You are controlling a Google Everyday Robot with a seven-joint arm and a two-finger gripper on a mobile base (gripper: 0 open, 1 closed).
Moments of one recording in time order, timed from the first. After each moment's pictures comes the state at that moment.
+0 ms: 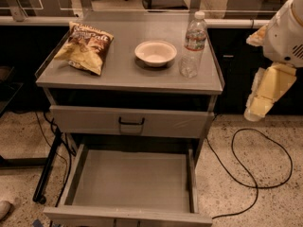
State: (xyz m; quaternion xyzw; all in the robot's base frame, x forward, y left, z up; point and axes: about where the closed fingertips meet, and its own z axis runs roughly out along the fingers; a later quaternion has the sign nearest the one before) arm 0.467 -0.206 0.969 -0.61 0.77 -0.03 0.19
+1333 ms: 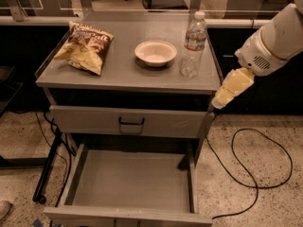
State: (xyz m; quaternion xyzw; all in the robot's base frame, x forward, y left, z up) arm 0.554 -0.204 0.900 -0.50 0.83 0.04 0.25
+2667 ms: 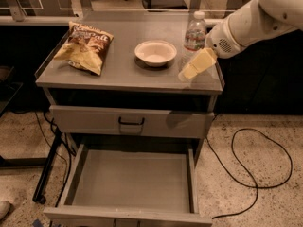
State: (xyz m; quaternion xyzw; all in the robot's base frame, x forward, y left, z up) arm 0.640 -0.141 0.909 -0.47 0.80 0.10 0.35
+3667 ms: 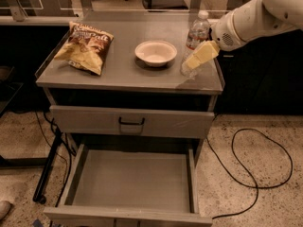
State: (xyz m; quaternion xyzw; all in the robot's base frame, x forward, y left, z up) arm 0.682 -0.152 0.917 -0.46 0.79 0.09 0.40
